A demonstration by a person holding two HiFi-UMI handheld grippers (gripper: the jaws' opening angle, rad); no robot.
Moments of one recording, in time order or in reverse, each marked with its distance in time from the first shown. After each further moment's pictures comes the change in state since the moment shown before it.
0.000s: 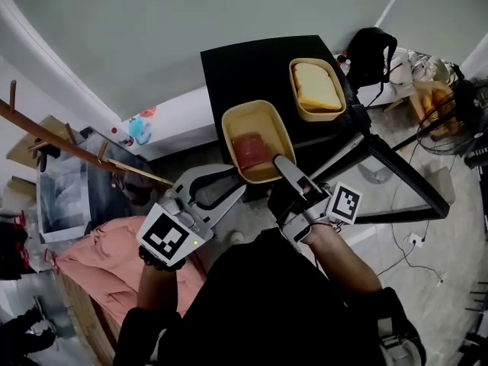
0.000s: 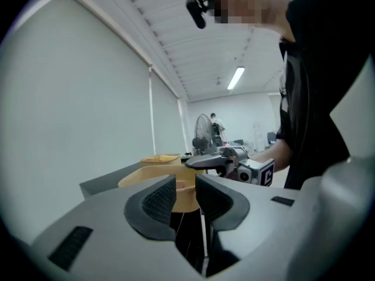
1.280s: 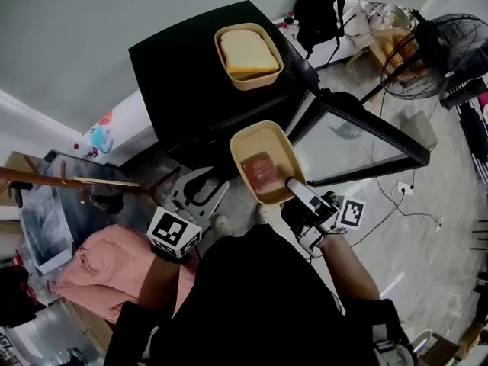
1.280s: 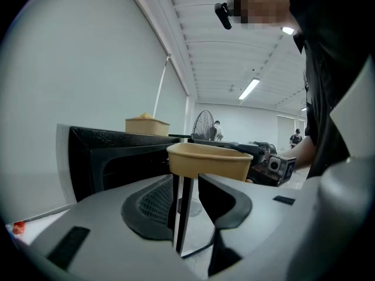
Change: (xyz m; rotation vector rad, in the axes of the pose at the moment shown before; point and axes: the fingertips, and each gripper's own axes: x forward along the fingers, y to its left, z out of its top) left arm 0.062 -0.054 -0.099 -0.227 0.023 -0.033; right arm -0.169 -0.022 0.011 -0.071 -0.087 -0.003
